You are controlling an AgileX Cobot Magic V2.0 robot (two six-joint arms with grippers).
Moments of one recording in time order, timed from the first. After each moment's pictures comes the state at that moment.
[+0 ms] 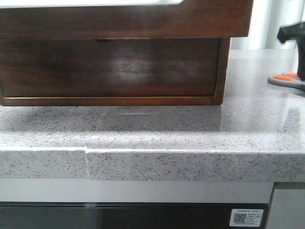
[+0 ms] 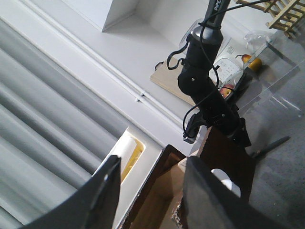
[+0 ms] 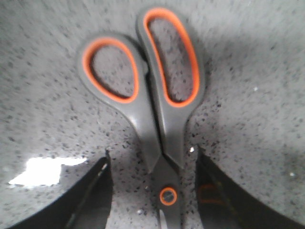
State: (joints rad) left arm -0.47 0.56 -0.41 1.08 -0.71 -0.15; right arm -0.04 1.65 -1.25 -0.12 0.80 0.08
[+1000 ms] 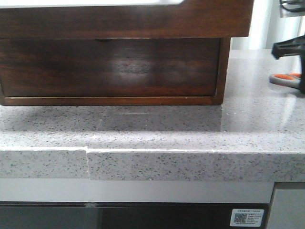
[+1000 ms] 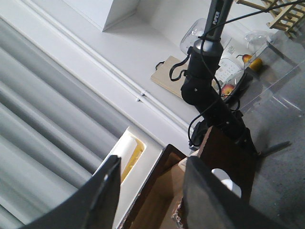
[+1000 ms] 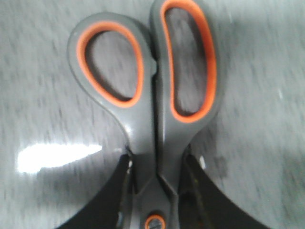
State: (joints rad) left arm -0.47 0.56 -0.41 1.08 -0.71 -0.15; right arm -0.04 1.69 -1.26 -0.12 0.82 0.08
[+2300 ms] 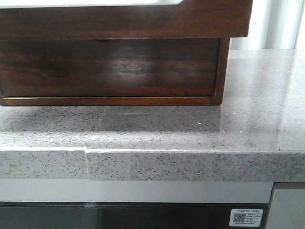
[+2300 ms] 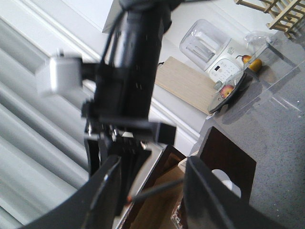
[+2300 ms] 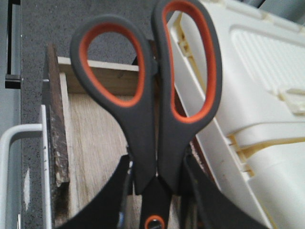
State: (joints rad) left arm -0.47 0.56 -0.41 1.08 -0.71 -0.15; right arm 0.70 1.43 -1.46 0.31 0.54 -0.90
